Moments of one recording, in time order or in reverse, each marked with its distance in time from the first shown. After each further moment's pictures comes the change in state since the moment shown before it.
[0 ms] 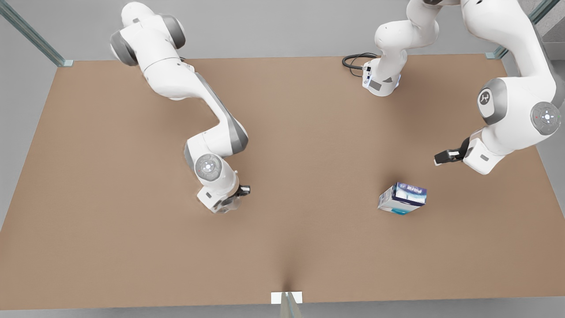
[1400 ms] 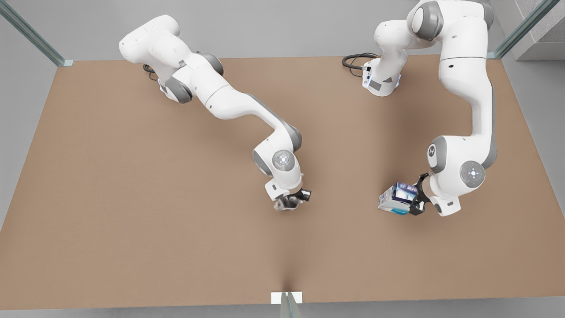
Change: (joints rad) left arm -0.126 0.319 0.034 -0.022 -0.005 0.389 -1.050; right arm 0.181 0.470 0.026 0.545 -0.060 0.097 0.522
